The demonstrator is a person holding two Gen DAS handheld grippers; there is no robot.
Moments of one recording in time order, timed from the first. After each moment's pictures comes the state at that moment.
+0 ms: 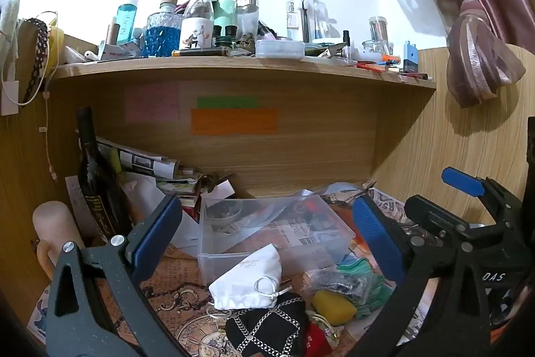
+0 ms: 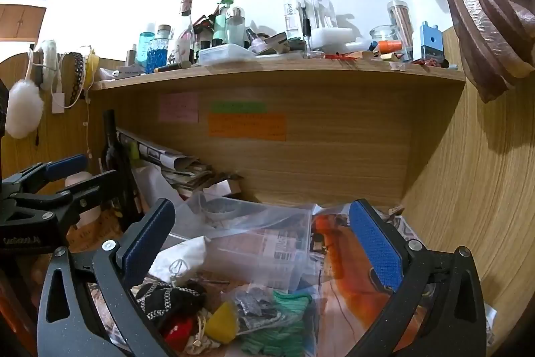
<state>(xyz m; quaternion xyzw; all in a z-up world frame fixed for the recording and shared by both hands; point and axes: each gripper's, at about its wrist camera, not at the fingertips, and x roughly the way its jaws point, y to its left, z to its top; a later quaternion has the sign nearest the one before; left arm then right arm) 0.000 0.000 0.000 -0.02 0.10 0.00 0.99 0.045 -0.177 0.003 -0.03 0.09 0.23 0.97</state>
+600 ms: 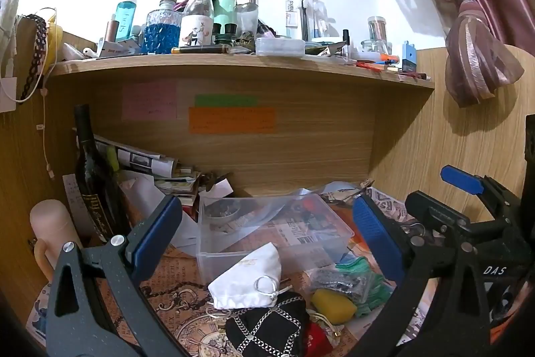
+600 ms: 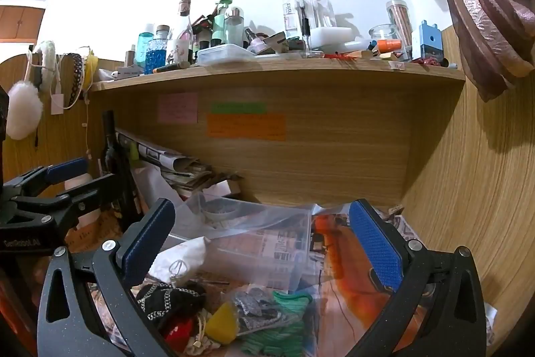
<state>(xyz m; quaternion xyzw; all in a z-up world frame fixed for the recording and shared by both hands) 0.001 0.002 -0.004 -0.02 0.10 0.00 0.99 0.047 -0.178 0.003 -0.03 0.09 0.23 0.97</state>
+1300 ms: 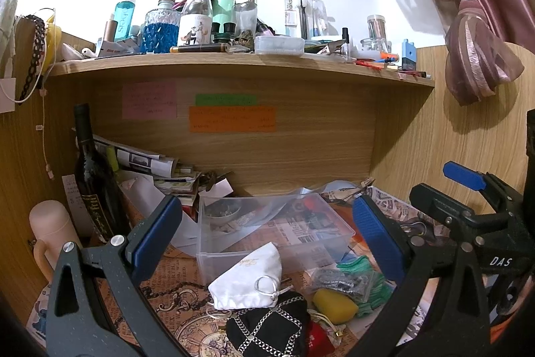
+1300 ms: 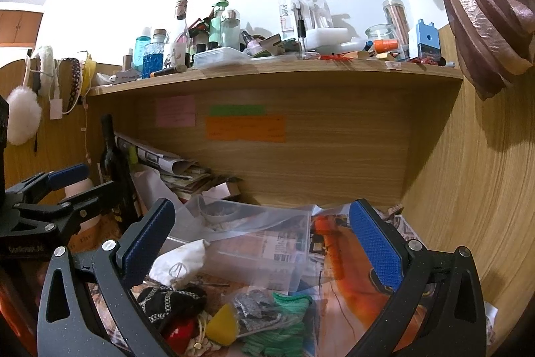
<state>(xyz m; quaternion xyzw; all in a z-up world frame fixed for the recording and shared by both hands) 0.003 0.005 -0.005 -0.01 0.10 -0.01 0.99 0.047 -0.180 0.005 -0.02 0.09 0.22 0.97</state>
